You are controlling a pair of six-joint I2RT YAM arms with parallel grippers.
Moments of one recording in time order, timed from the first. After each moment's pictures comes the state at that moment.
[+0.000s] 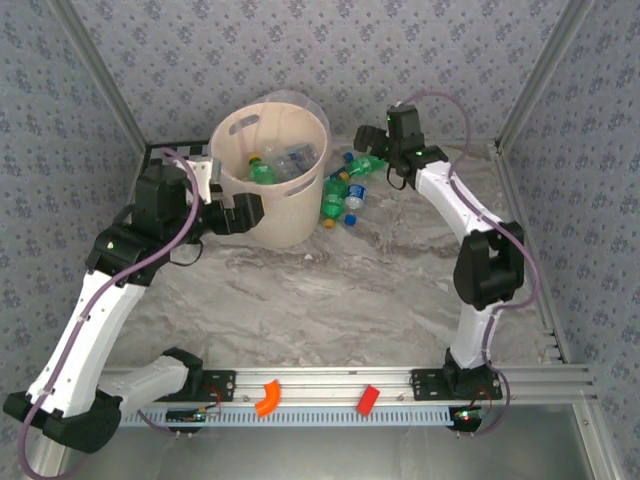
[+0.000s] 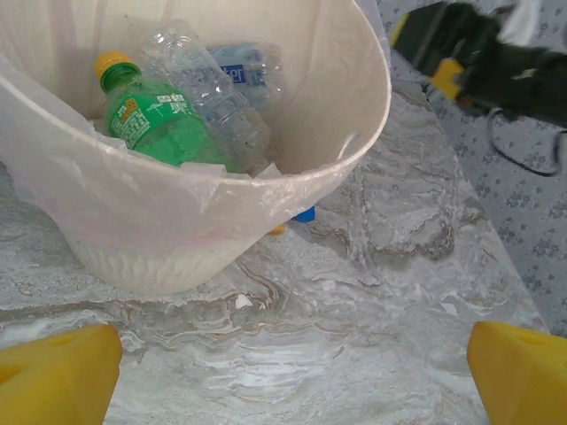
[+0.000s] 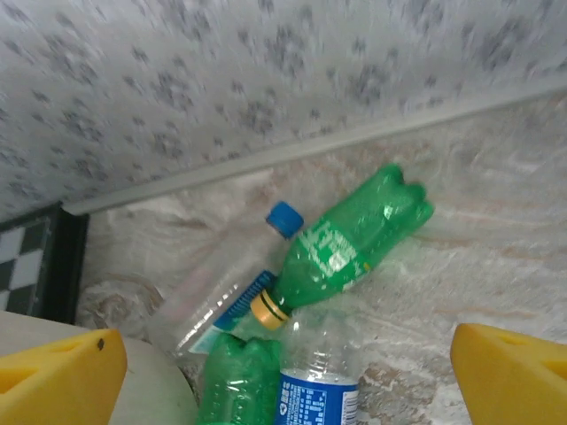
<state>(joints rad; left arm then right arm) -0.45 1.01 1.38 -0.89 0.15 -0.43 0.31 1.94 1.71 -0.38 0.06 0.49</state>
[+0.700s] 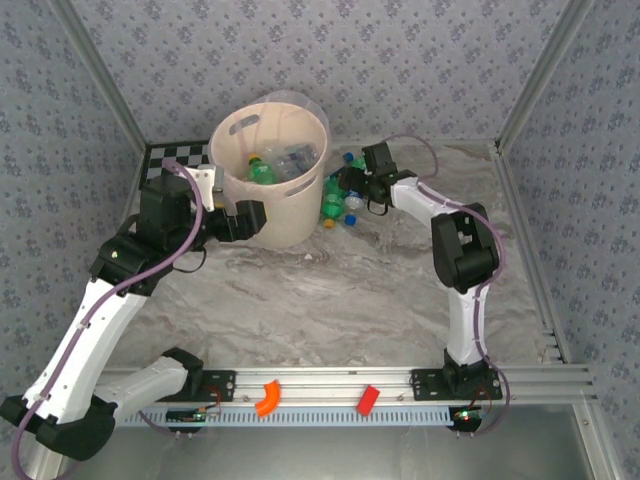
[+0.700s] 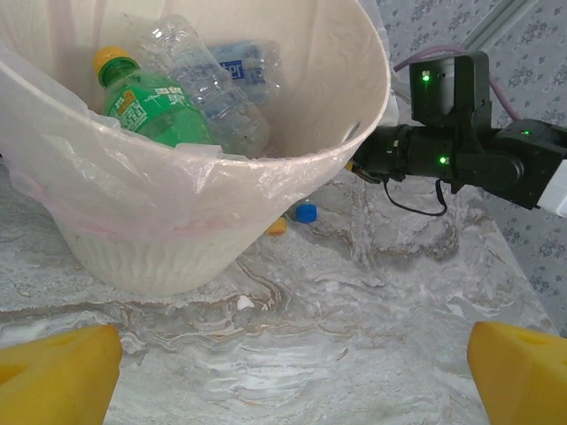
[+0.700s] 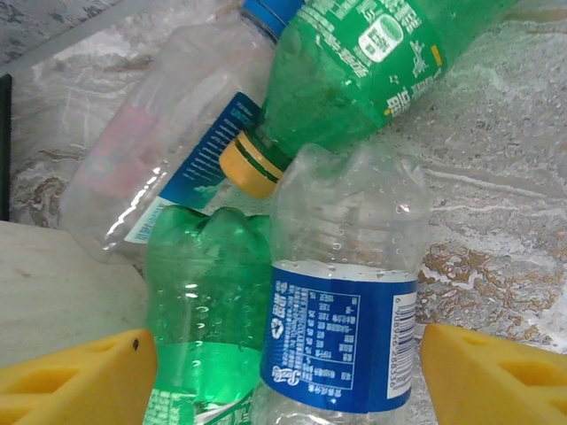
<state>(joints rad) -0.49 0.98 1.31 -0.84 0.10 -0.45 0.36 2.08 1.57 -0.30 -0.04 0.60</state>
